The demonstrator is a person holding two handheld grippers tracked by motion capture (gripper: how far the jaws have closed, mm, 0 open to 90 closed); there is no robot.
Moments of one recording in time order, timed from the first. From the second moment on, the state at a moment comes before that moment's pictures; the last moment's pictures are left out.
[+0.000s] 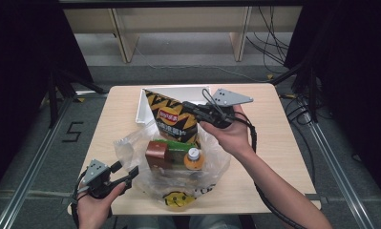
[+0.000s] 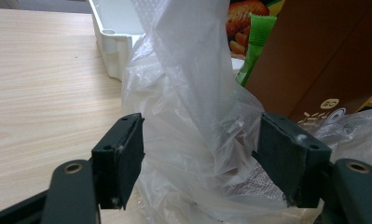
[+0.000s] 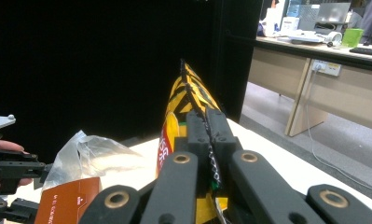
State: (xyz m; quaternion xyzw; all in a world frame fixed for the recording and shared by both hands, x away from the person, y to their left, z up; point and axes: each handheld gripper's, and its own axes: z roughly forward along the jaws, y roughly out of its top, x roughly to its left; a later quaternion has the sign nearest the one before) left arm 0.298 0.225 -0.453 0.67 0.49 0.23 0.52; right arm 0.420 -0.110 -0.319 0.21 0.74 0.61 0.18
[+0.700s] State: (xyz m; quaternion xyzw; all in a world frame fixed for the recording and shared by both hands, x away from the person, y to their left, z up) left arm 0.298 0.224 -0.453 0.67 0.50 0.23 0.51; right arm 0.422 -0.112 -0.308 0.21 0.72 0.63 0.18
